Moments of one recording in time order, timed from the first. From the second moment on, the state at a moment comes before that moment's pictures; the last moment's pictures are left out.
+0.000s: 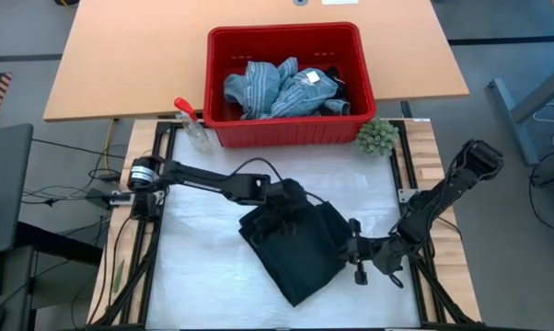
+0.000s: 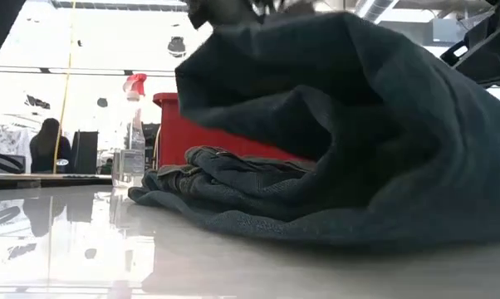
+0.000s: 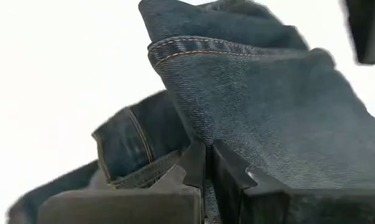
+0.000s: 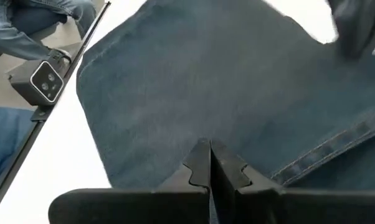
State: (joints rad) left arm -0.04 1.92 1.48 -0.33 0.03 -0.21; right arm 0.77 1.28 0.54 0.09 0.61 0.51
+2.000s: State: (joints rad) left arm 0.07 1.72 1.23 -0.57 -0.12 -0.77; right arm 0.53 1.38 0.55 0.26 0.65 0.38
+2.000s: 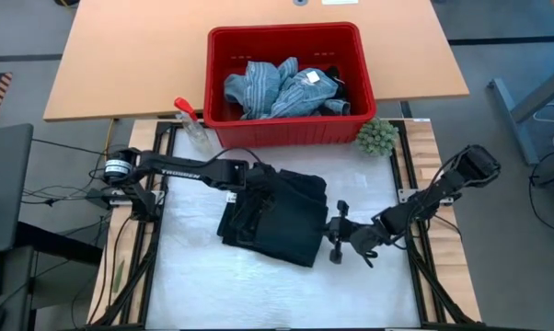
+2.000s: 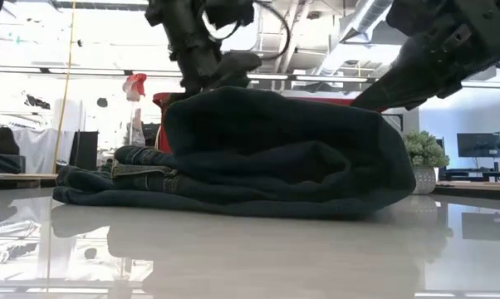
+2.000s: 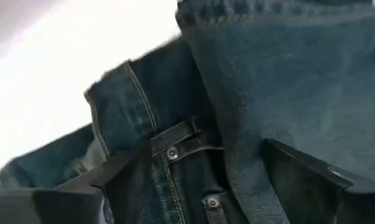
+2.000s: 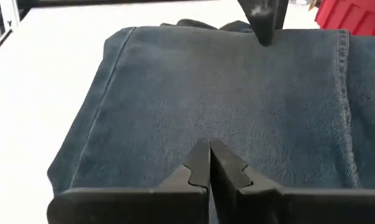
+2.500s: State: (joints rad) left arm 0.04 1.72 1.12 -0.24 0.01 -0.76; right arm 0.53 1.38 0.55 0.27 0.65 0.36
